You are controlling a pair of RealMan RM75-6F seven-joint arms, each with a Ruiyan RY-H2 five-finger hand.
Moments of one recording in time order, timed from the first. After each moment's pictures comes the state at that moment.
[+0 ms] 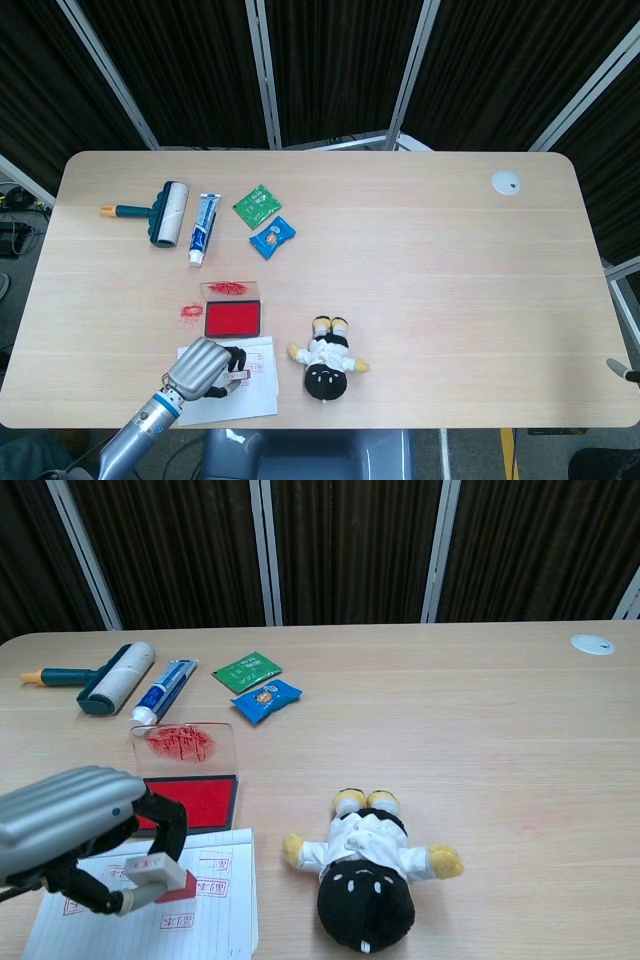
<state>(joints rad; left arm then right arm) -0.42 -1.54 0.09 -1.62 1.55 1.11 0.26 0.04 -0.95 0.13 -1.59 -1.25 1.34 0.10</state>
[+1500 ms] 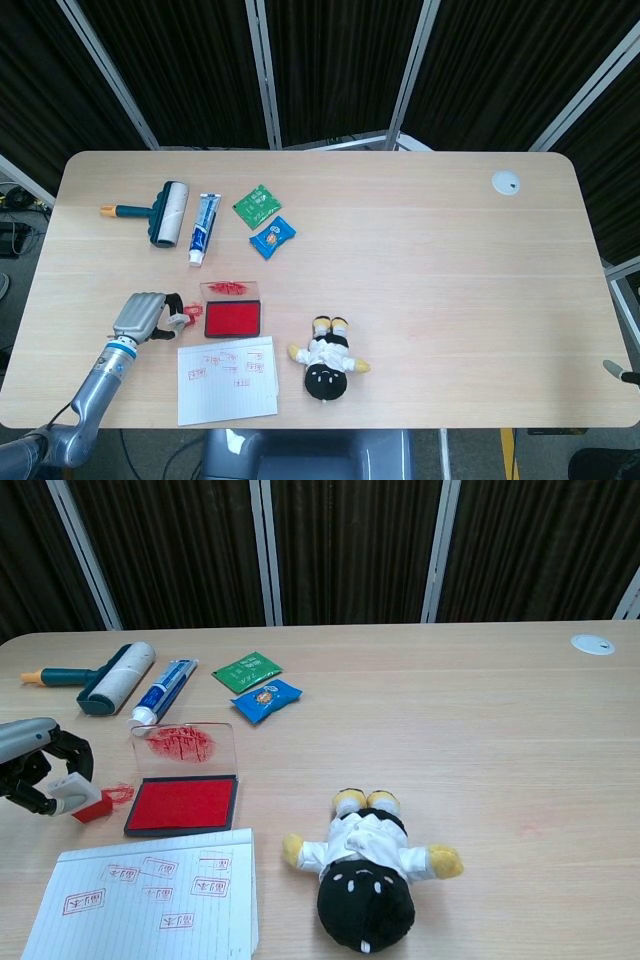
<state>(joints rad) -0.46 -1.56 -0.05 -1.23 1.25 0.94 -0.01 0.05 -0.96 0.12 -1.59 -1.24 1.33 0.06</state>
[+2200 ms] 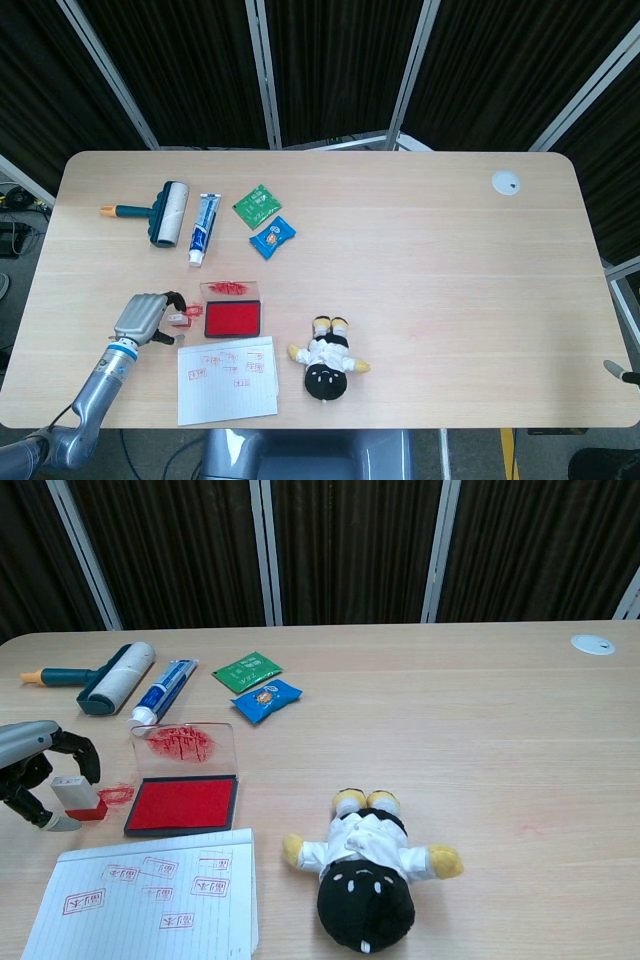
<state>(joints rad) -0.46 -1.56 -0.05 -1.24 1.27 0.96 0.02 0.05 -0.95 0.12 -1.60 -1.24 1.33 0.06</state>
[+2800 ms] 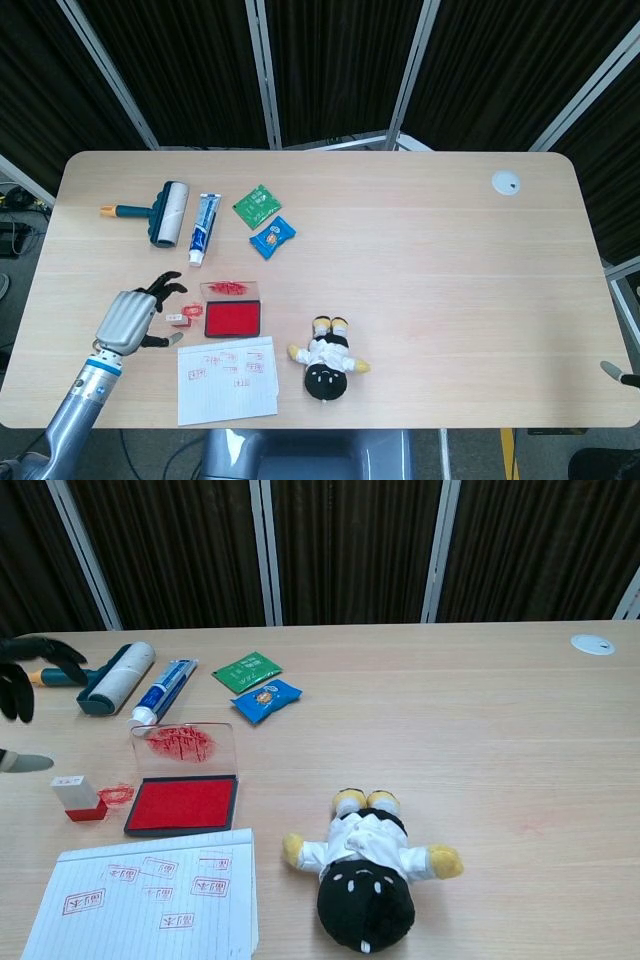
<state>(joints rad) -0.37 -1.32 -0.03 -1.66 1.44 1.27 0.11 0.03 -0.93 0.11 -1.62 -1.31 1.38 0.13</state>
